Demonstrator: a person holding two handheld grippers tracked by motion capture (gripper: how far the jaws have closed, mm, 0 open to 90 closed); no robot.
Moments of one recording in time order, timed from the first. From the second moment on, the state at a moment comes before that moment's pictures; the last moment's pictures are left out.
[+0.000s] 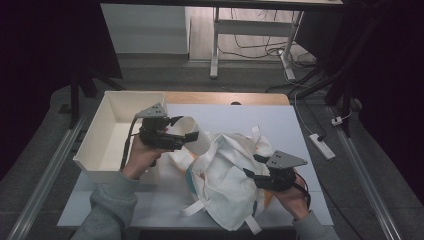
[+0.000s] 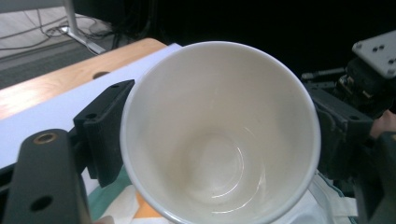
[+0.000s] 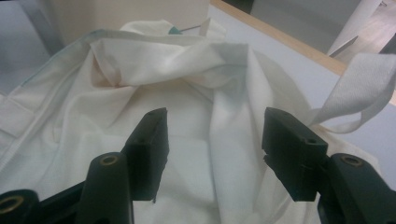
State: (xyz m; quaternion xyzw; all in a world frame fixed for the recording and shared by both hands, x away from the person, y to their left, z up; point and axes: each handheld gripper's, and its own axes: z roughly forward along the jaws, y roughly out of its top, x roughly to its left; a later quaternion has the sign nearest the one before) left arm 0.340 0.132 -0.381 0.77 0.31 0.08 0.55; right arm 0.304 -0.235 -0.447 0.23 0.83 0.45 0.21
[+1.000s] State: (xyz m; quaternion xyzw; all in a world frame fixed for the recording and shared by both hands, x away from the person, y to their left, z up) left arm 0.342 0.064 -0.404 0.82 0.26 0.06 0.50; right arm 0.292 -0.200 -0.428 0.20 0.83 0.47 0.20
